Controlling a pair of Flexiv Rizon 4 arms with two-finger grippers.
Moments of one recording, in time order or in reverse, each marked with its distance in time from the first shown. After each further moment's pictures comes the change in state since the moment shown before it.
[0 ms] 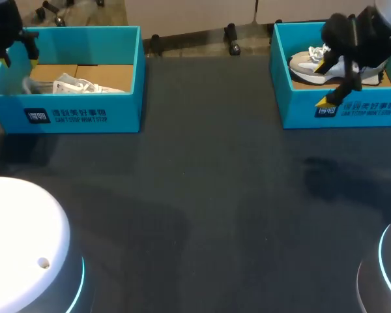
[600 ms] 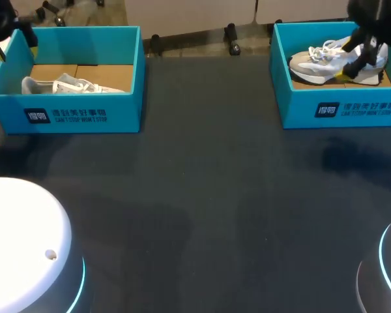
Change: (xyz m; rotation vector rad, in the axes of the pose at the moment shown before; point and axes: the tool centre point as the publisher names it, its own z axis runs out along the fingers) left arm -0.016 -0.032 -0.051 -0.063 -0.086 -0.219; right arm -0.085 -0.048 -0.002 -0.023 -0.091 0.237
